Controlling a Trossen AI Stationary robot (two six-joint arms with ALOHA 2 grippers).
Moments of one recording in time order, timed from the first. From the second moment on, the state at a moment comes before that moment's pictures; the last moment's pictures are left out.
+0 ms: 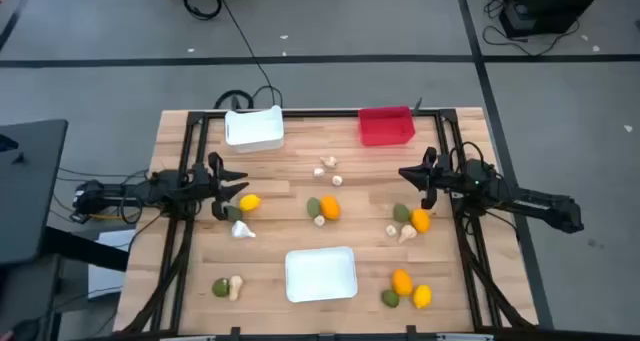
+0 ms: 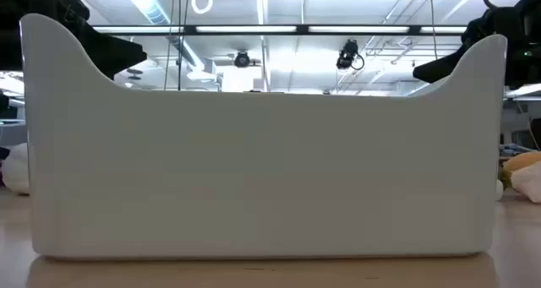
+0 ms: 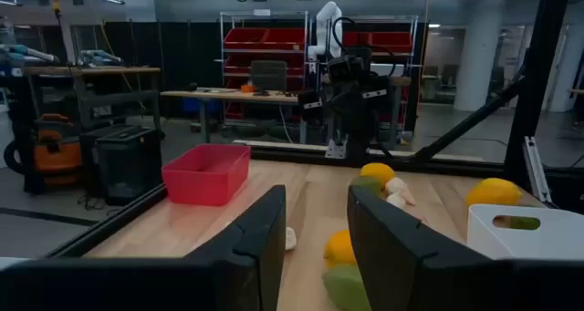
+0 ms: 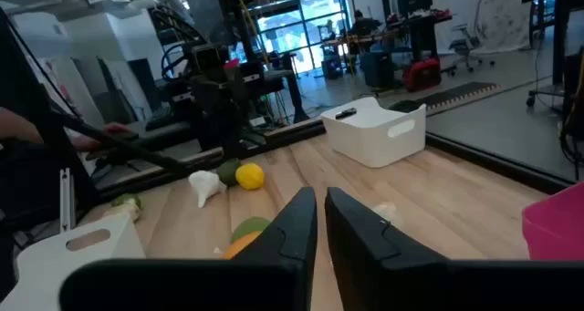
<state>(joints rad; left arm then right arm) -0.04 0.00 0.01 0.11 -0.24 0.00 -0.28 0.03 0.01 0.04 -0.05 0.26</state>
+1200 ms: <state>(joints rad) -0.04 0.00 0.01 0.11 -0.24 0.00 -0.28 0.03 0.01 0.04 -0.05 0.26</state>
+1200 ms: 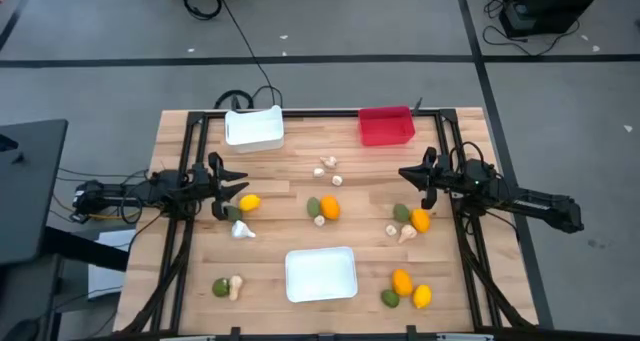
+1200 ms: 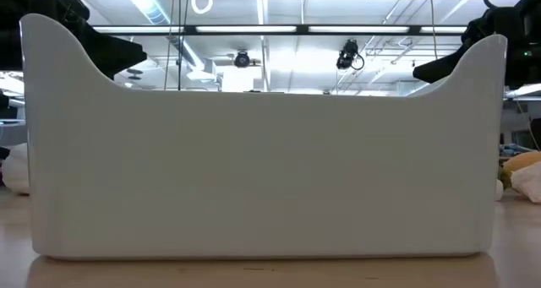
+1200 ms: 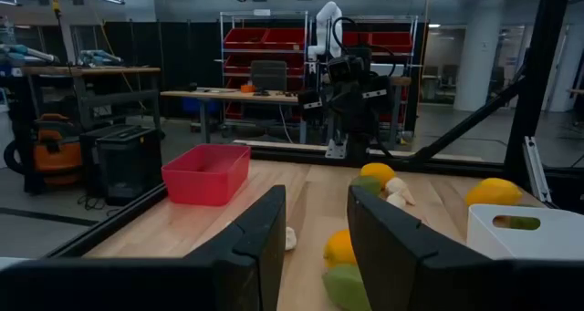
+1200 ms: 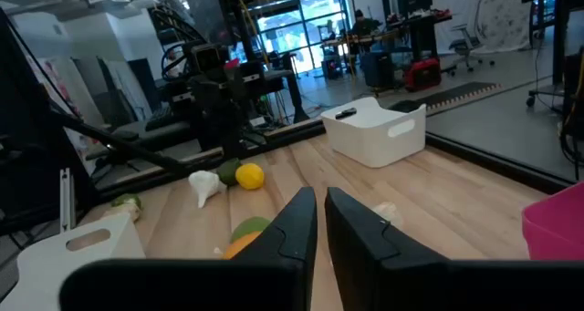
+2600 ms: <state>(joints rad) -0.04 0.01 0.01 0.31 -0.72 -0.58 -0.28 0.04 0.01 0.45 0.22 0.43</state>
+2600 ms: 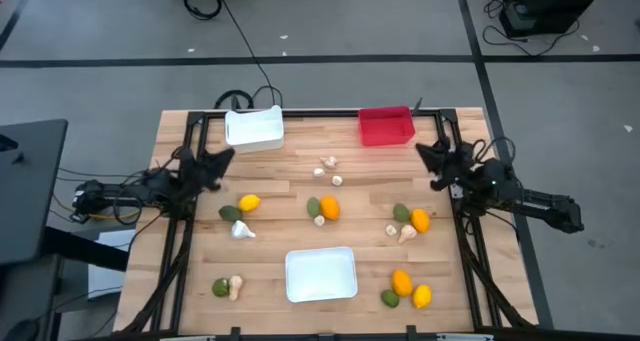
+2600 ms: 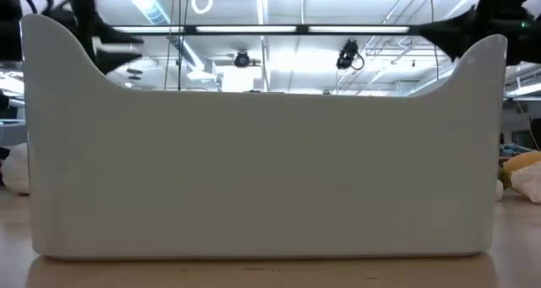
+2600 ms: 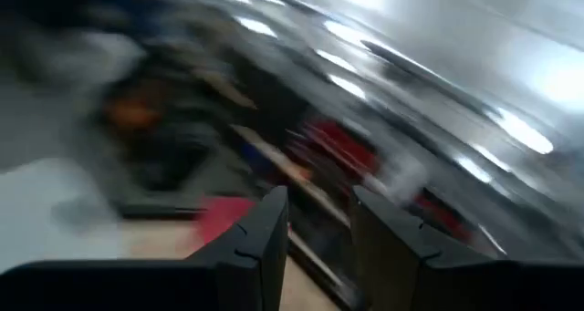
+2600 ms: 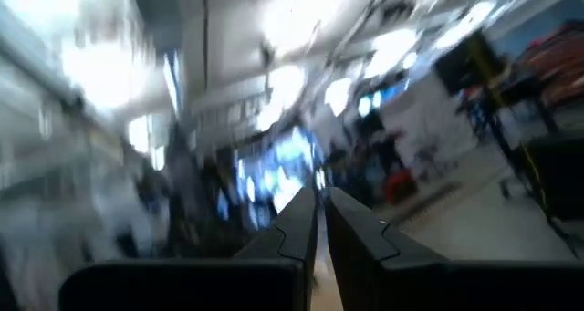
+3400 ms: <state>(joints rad) -0.04 0.52 0.33 0.36 -0.57 -0.53 -0.28 0.42 0.22 0.52 0.24 0.65</state>
